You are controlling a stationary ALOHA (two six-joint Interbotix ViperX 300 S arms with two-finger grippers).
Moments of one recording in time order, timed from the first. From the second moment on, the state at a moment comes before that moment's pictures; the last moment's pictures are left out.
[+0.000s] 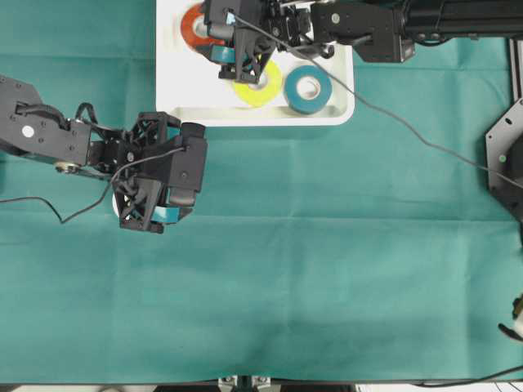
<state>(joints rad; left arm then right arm) -0.10 -0.01 0.71 -0.02 0.24 0.06 -0.34 0.33 0.30 -0.79 -0.04 0.65</state>
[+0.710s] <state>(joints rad) -0.12 -0.01 0.71 -0.02 0.25 0.06 -0.17 0.18 0.47 -0.79 -0.04 0.66</state>
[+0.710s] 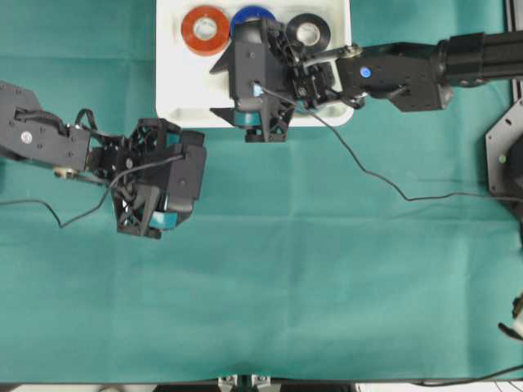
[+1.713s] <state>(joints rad) -0.13 -0.01 0.71 -0.02 0.25 0.06 0.11 0.09 0.61 -0.78 0.09 0.69</state>
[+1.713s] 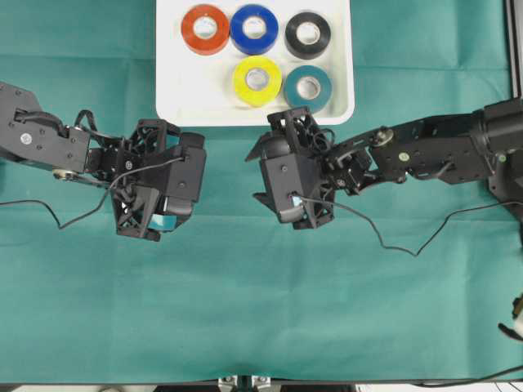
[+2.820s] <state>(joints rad) -0.13 -0.06 0.72 -0.02 0.31 0.00 0.14 0.09 0.65 -0.78 0.14 0.73</state>
